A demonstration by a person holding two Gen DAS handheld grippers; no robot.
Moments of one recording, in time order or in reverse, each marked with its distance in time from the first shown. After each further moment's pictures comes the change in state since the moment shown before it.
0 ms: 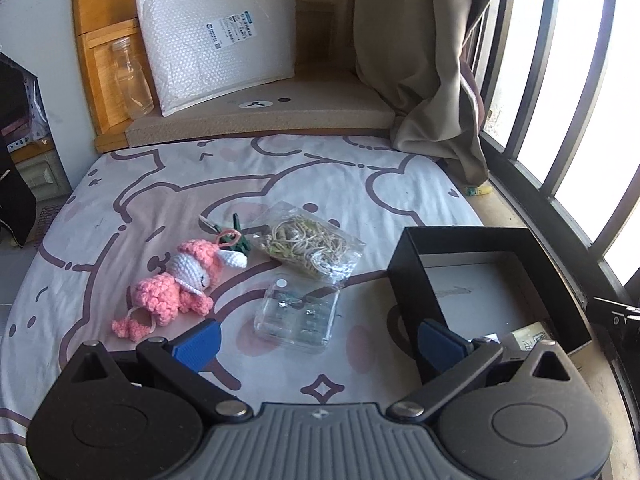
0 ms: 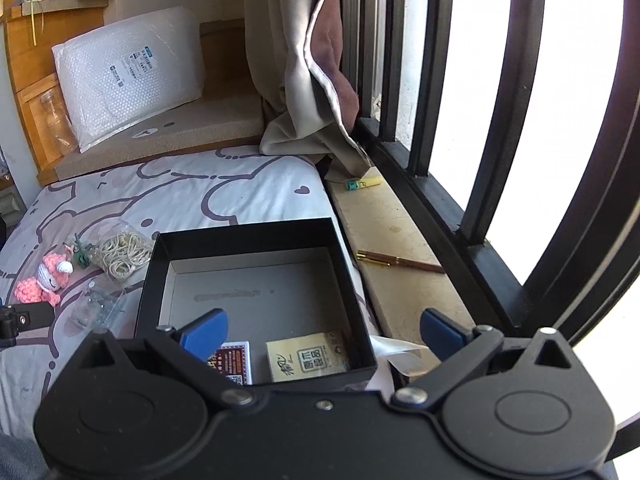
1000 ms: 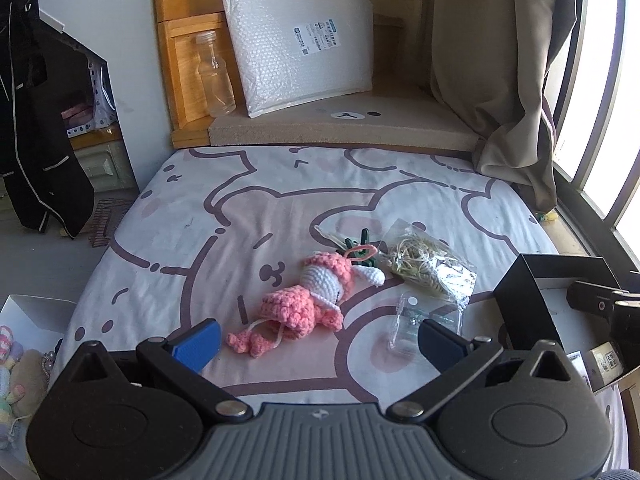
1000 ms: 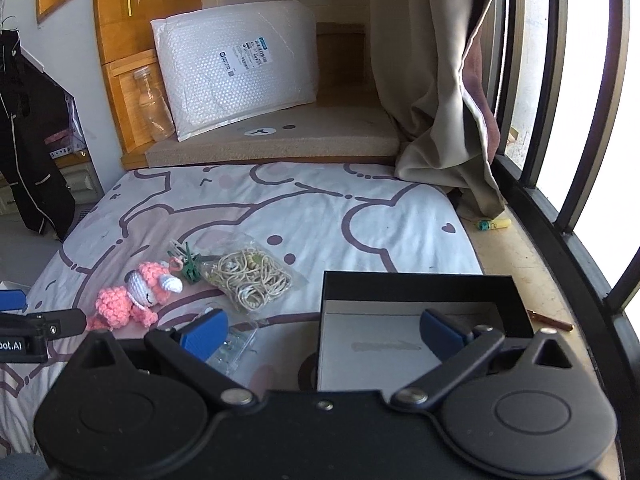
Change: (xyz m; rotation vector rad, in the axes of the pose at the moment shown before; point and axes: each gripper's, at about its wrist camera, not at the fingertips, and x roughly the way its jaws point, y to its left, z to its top) left arm -0.007 0.098 0.005 -0.060 -0.029 0.109; right arm 0.020 0.123 0.026 -0.118 -0.030 0.194
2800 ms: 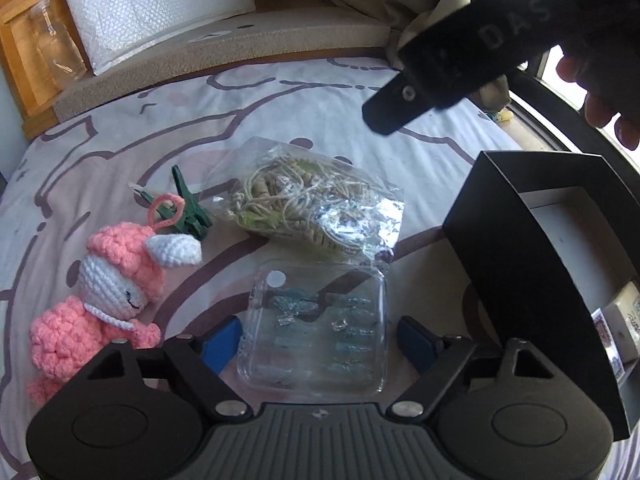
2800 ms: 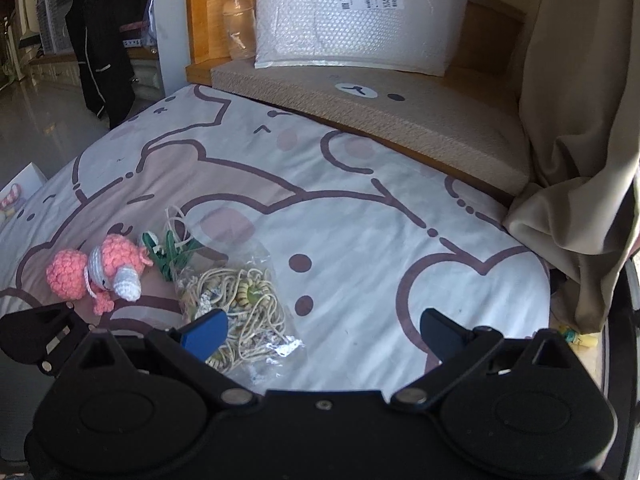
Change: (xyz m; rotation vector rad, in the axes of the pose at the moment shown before) left arm 0.138 -0.105 -0.014 0.208 0.167 -0.138; right arm 0.153 0.006 0.083 -0.424 0.194 0.251
